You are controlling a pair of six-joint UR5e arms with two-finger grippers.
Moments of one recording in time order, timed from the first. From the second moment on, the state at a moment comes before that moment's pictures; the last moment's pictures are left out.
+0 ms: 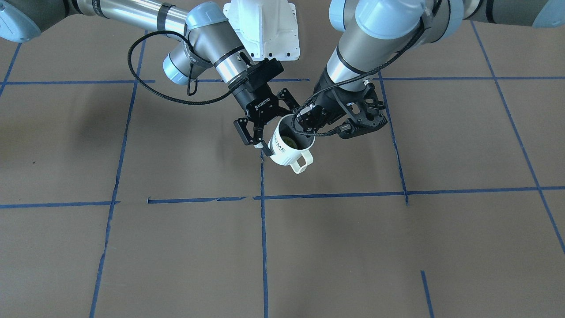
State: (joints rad) left arm -0.82 -2.35 -1.71 -1.56 -2.20 -1.46; right arm 0.42 -0.87 1.50 -0.63 1.22 0.50
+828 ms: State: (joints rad) left arm -0.81 -2.35 -1.71 -1.56 -2.21 -1.47; right arm 0.42 -0.87 1.50 -0.63 1.22 0.50
